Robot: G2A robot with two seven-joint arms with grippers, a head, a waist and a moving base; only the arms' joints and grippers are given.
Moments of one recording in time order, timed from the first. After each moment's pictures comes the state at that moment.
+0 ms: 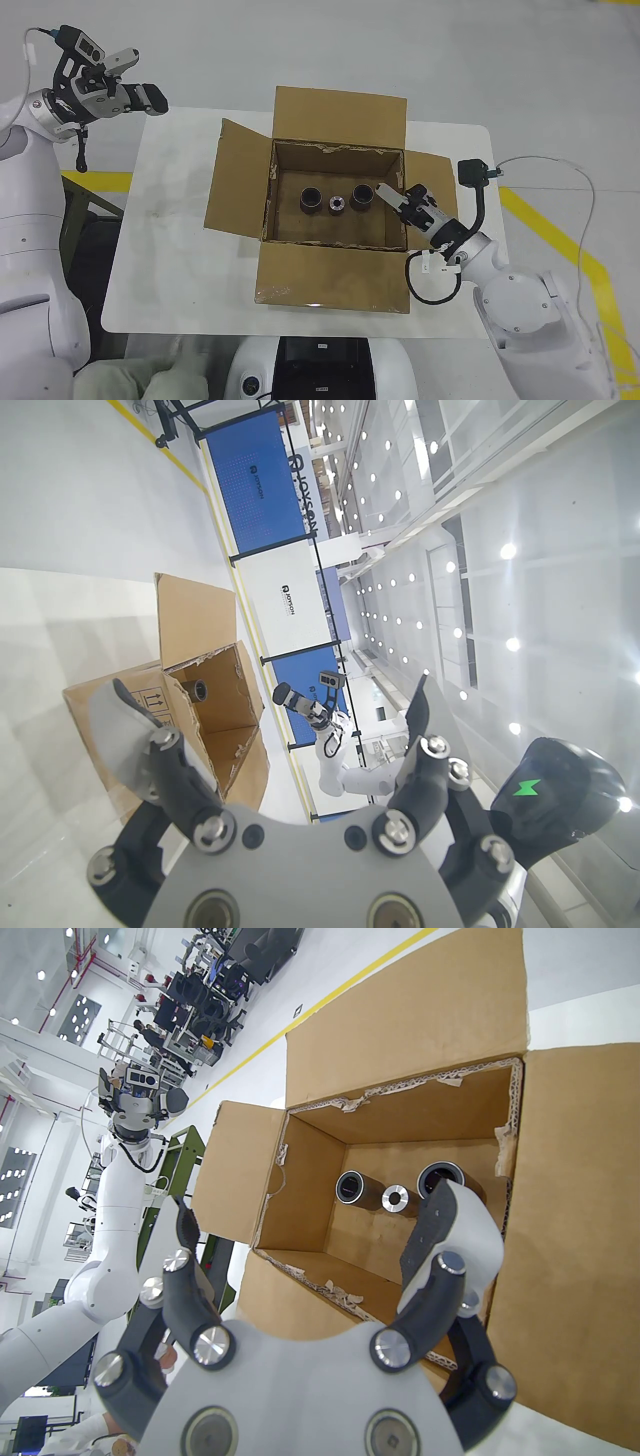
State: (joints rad) left arm 0.72 -0.92 -1.66 -1.06 -0.47 -0.09 -1.42; right arm -1.50 -1.11 1.31 -2.18 -0.31 0.20 0.50
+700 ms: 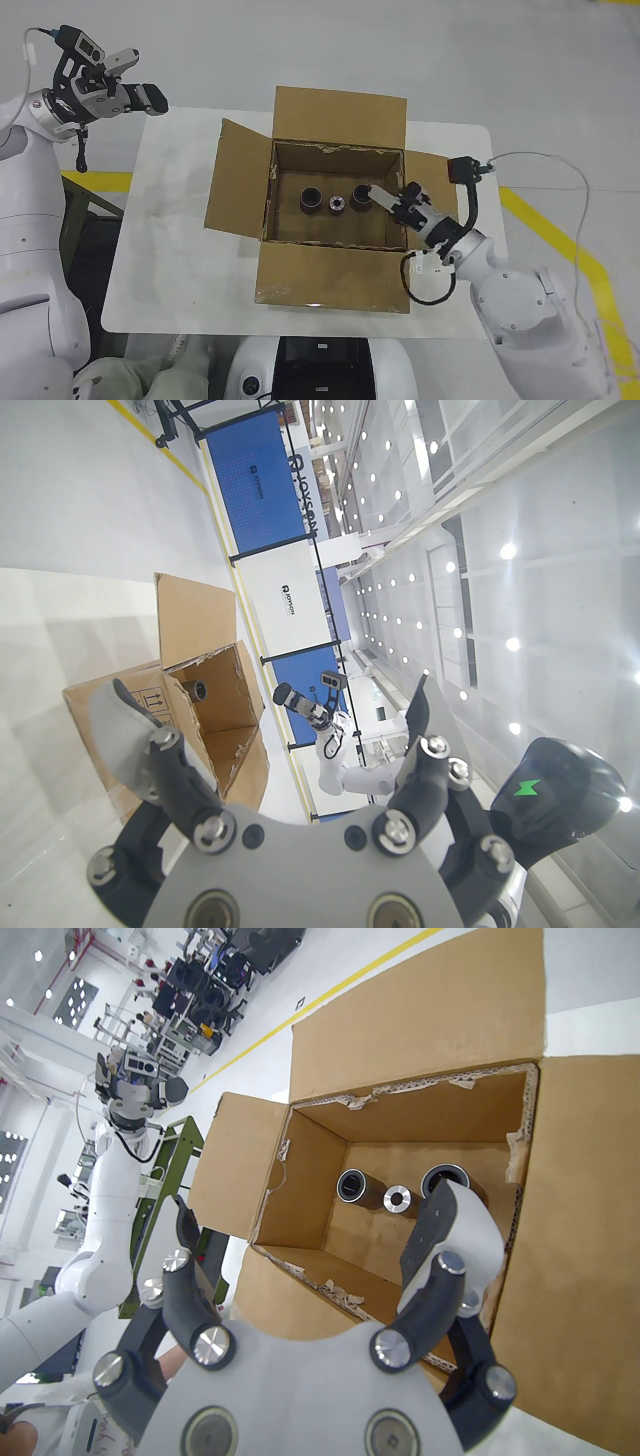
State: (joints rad) left arm 0.72 -0.92 -1.66 -1.06 -0.47 -0.09 -1.42; right arm -1.43 -1.11 1.26 -2.16 -0.38 0.19 0.57
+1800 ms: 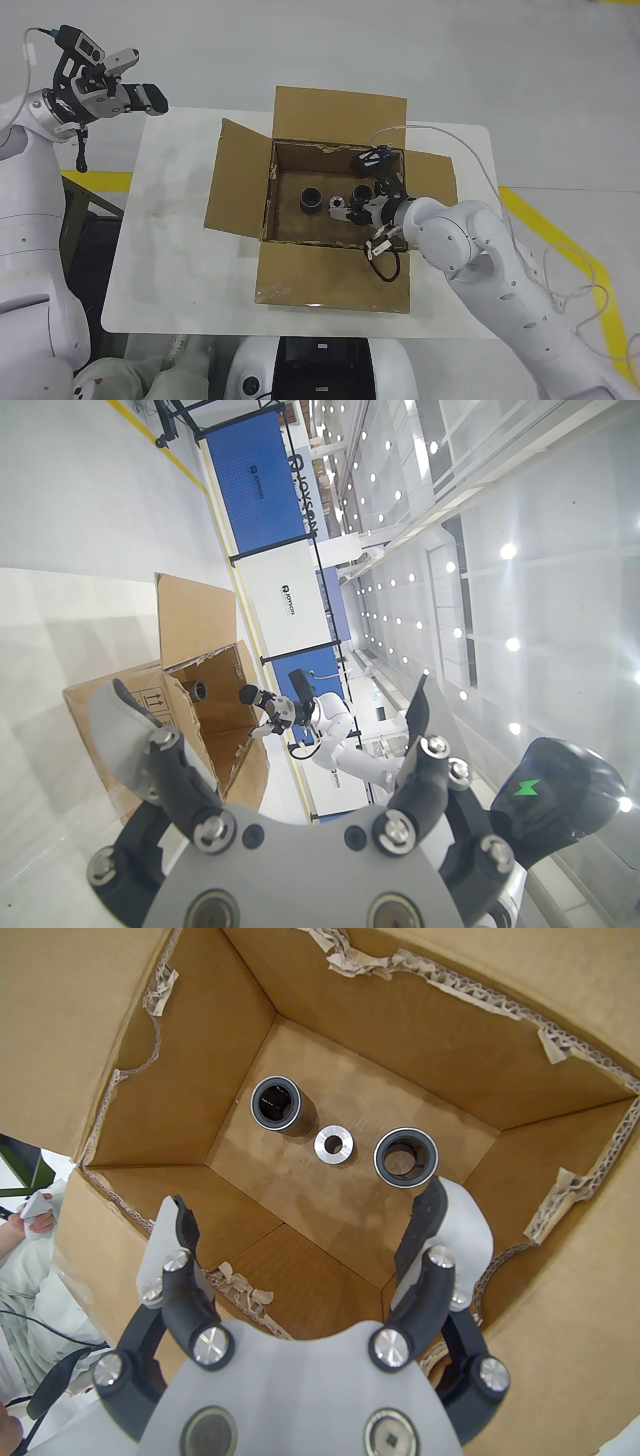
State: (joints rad) left arm 0.72 -0.92 -1.66 -1.06 -0.47 -0.09 -1.42; right arm -1.00 -1.15 0.93 -1.90 -0.76 0.23 1.05
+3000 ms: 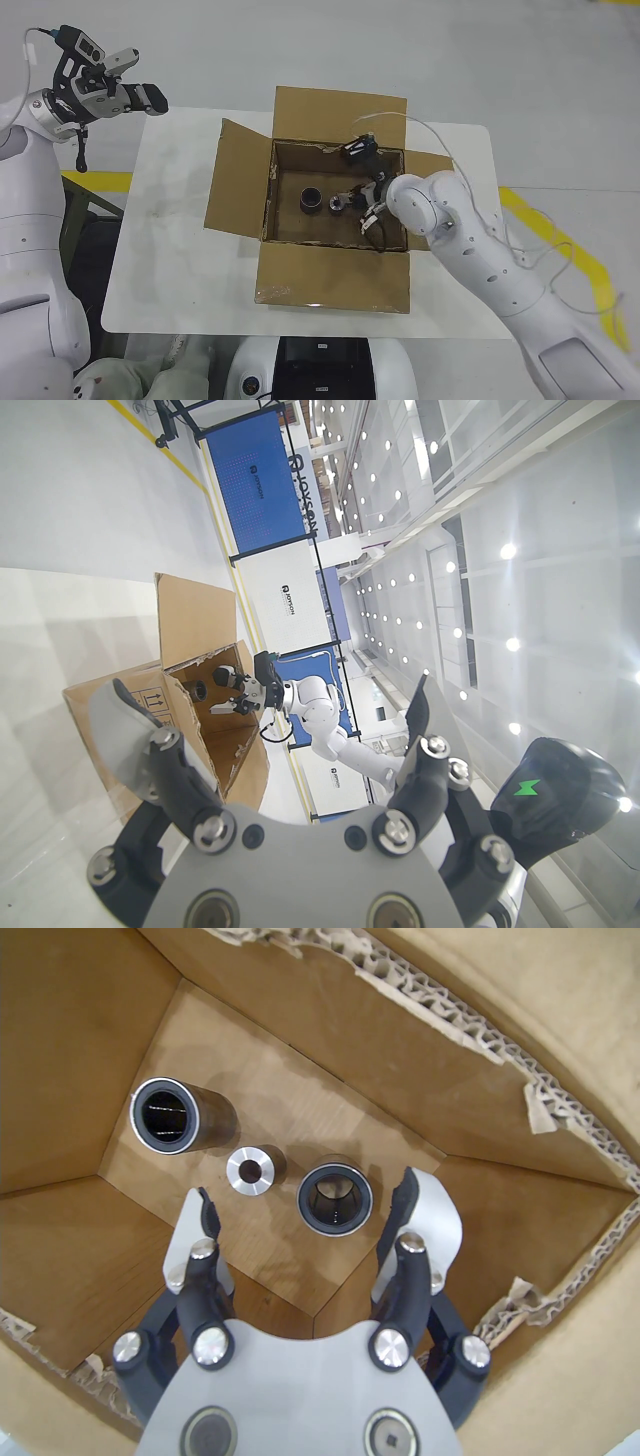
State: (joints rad) left arm 0.72 -0.92 -1.66 -1.06 -0.47 -0.09 -1.42; right arm -0.78 -1.23 0.78 -1.55 -0.86 0.16 1.06
